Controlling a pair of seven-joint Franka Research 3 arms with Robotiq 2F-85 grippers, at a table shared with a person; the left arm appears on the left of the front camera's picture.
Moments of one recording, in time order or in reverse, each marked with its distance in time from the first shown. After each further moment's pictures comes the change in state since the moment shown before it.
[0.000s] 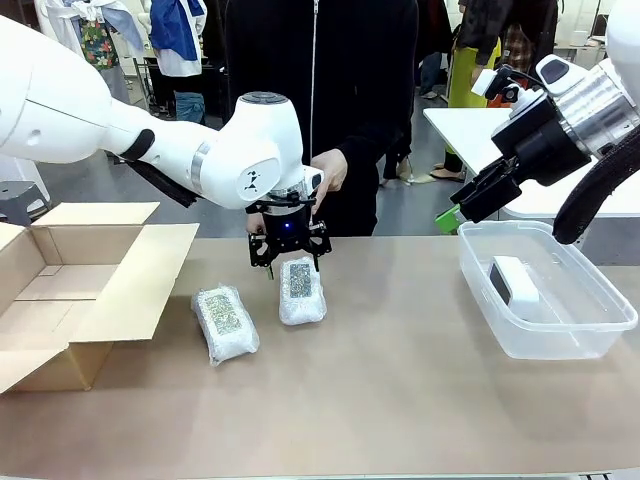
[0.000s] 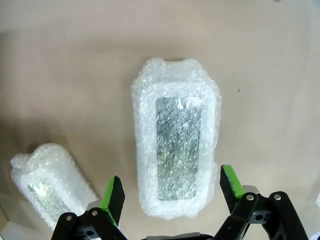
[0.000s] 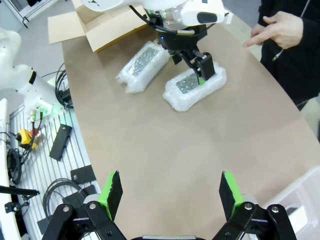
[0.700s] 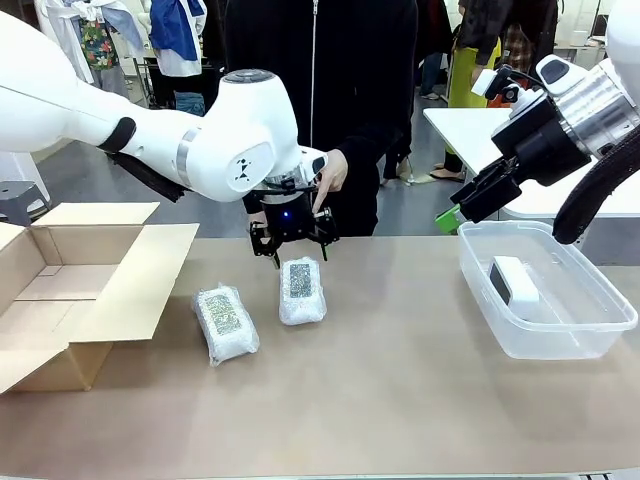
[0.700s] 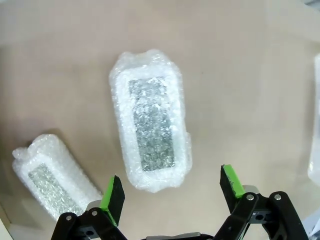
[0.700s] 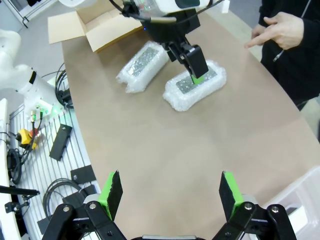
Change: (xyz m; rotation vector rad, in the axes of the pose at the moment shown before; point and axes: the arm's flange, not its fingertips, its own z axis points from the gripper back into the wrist) left arm -0.026 -0.001 0.041 -0.077 -0.045 -0.083; right arm 0.000 0.000 0.000 0.000 0.000 0.000
